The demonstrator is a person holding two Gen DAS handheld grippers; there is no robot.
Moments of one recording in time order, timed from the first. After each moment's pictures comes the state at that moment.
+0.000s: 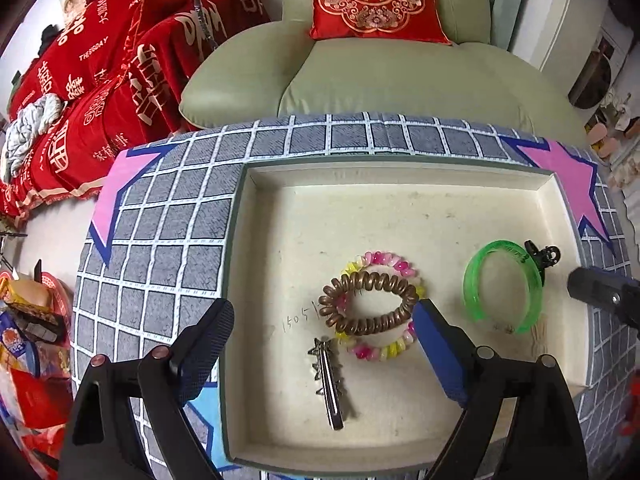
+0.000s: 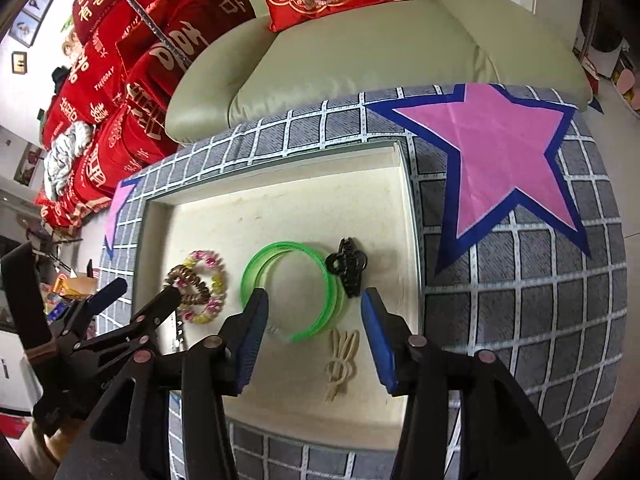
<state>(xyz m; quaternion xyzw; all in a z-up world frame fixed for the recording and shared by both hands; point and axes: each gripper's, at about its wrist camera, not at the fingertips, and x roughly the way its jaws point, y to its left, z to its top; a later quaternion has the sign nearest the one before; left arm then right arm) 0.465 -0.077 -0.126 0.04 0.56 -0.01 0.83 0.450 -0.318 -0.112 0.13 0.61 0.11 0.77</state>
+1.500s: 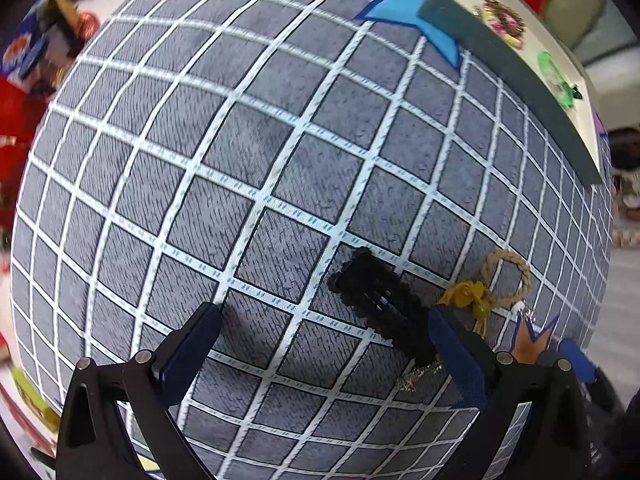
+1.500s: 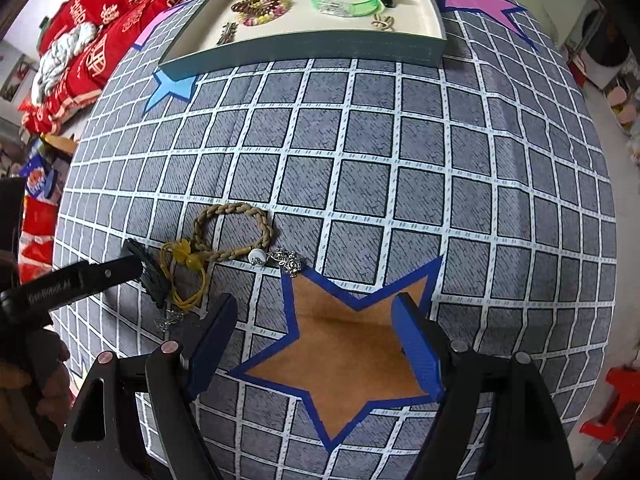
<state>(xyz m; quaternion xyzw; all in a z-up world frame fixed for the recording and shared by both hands) 0.187 0.075 -0.187 -0.19 0.70 0.07 0.69 0.179 -0.264 -0.133 0.00 0.67 0.11 0.73</state>
